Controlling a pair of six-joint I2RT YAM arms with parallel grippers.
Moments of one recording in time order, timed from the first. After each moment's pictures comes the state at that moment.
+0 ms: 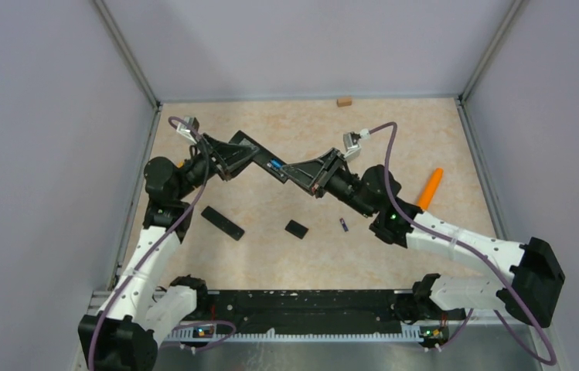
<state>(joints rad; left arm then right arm) -0.15 0.92 0.73 0.45 0.78 -1.57 0.94 1.17 0.82 0.51 0.01 1.29</state>
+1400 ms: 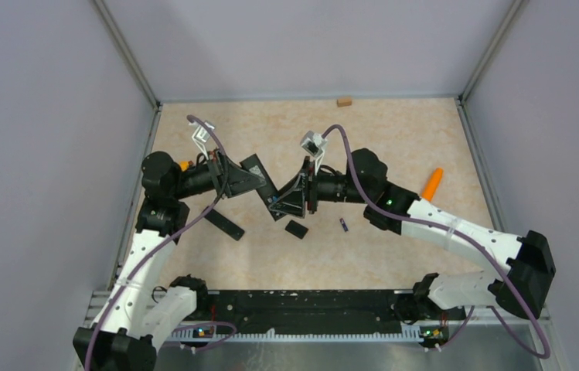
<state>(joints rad) -0.16 0.87 0.82 0.15 1.09 -0.93 0.93 1.24 1.02 0.17 -0.50 0.50</state>
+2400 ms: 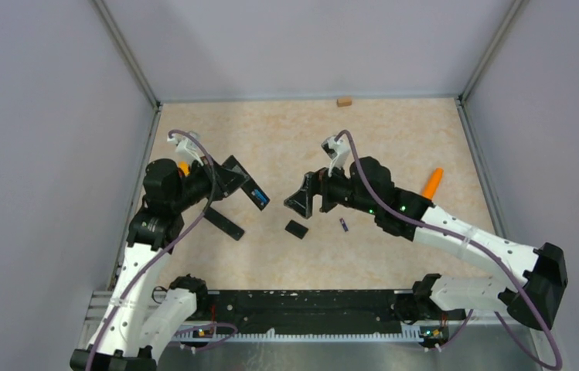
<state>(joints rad) -0.16 0.78 0.85 -0.33 0.58 -0.65 0.93 1.15 0.99 -0.11 -0.15 0.50</state>
